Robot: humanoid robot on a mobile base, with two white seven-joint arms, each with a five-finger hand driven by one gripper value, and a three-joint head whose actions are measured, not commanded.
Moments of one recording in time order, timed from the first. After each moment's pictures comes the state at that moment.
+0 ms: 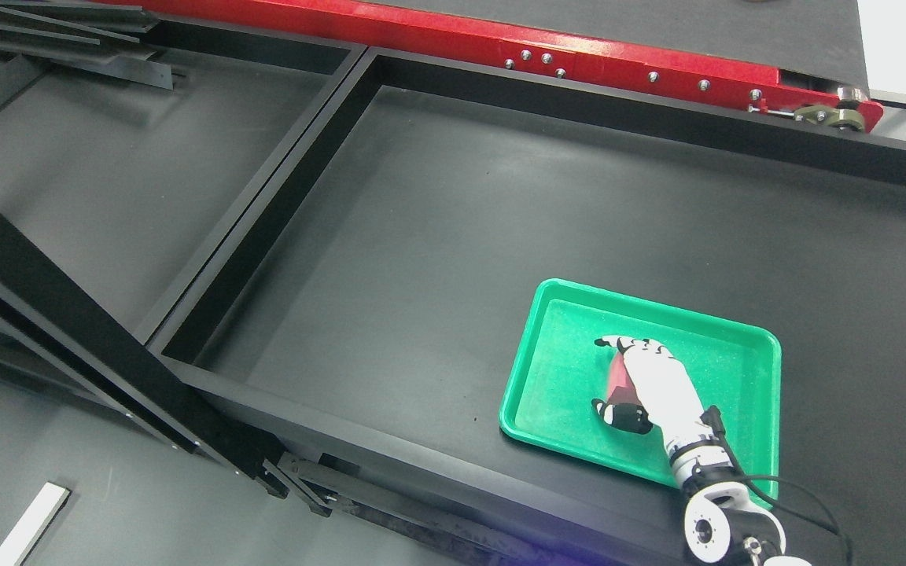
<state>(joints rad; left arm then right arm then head) 0.00 0.00 0.06 -0.08 0.00 -0.10 -0.08 0.10 0.00 0.19 -1.61 1.07 0.01 0.23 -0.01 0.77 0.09</state>
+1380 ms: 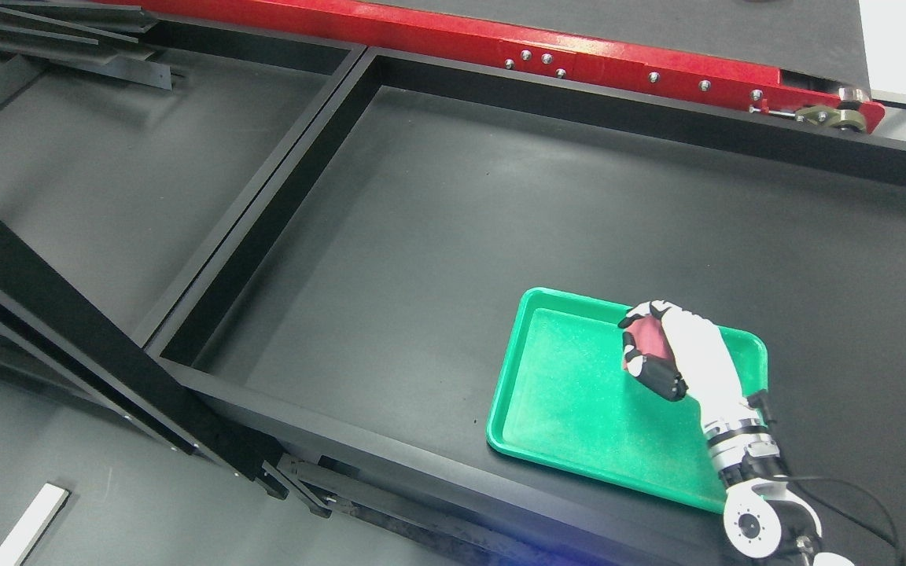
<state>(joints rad) 0.00 0.00 0.06 -0.08 0.00 -0.10 -0.08 0.09 0.00 0.06 -1.65 0.89 -0.20 0.03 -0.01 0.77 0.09</state>
